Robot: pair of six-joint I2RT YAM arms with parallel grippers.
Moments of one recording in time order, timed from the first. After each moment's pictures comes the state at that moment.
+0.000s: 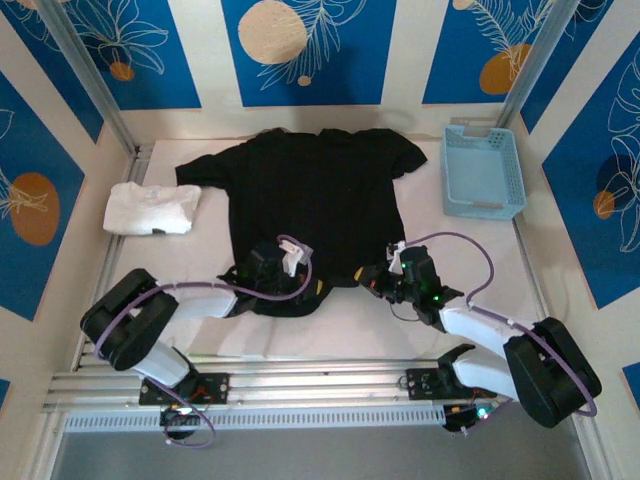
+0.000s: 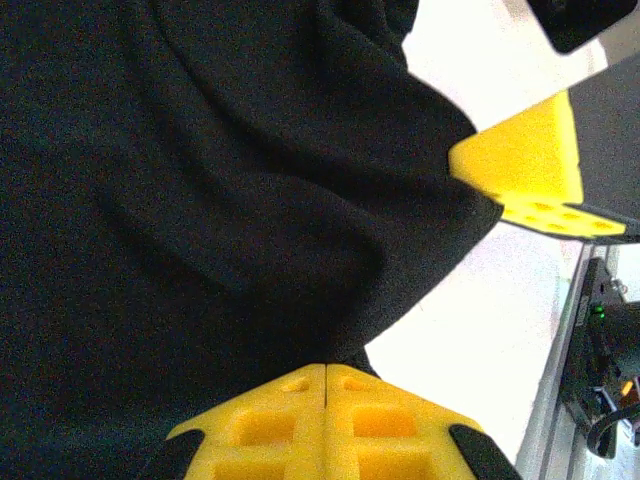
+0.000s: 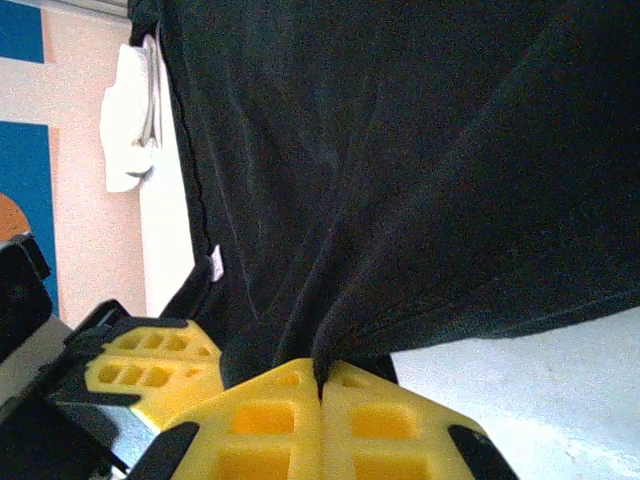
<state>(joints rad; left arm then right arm) -0.73 1.52 0.55 0.38 0.46 -0.53 0.48 1.13 0.30 0.24 -0.41 1.04</state>
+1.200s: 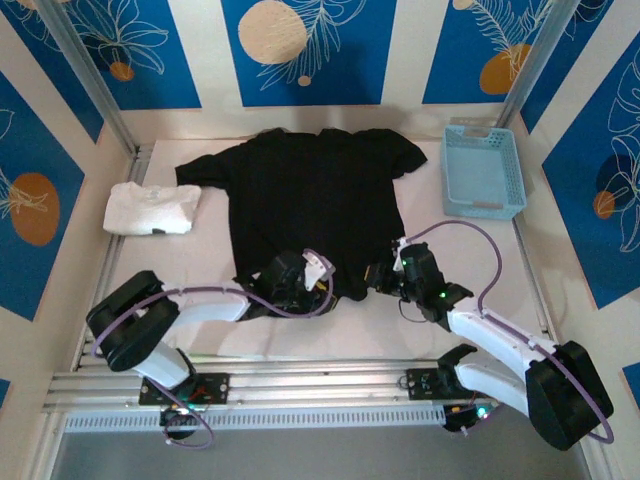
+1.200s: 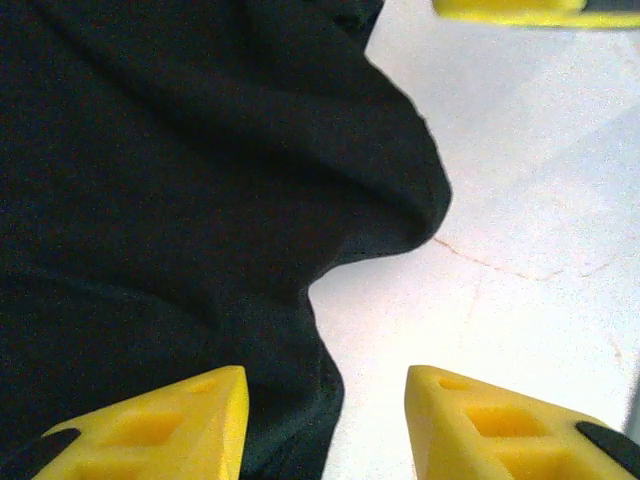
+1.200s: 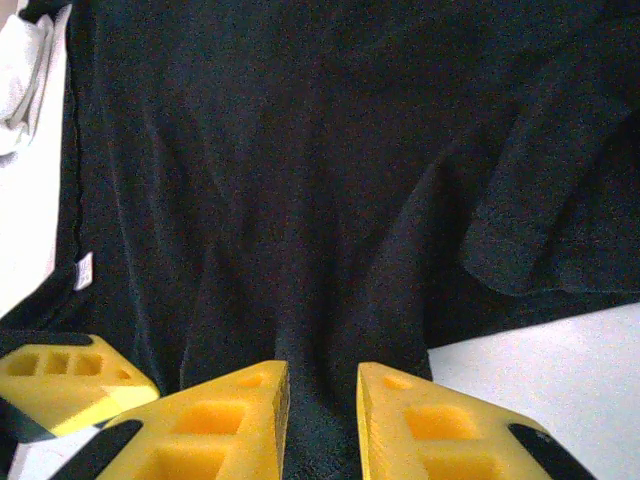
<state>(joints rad) -0.91 1.55 0.65 0.17 0.24 -0.21 0.50 1.00 0.39 -0.10 -0.17 0.71</state>
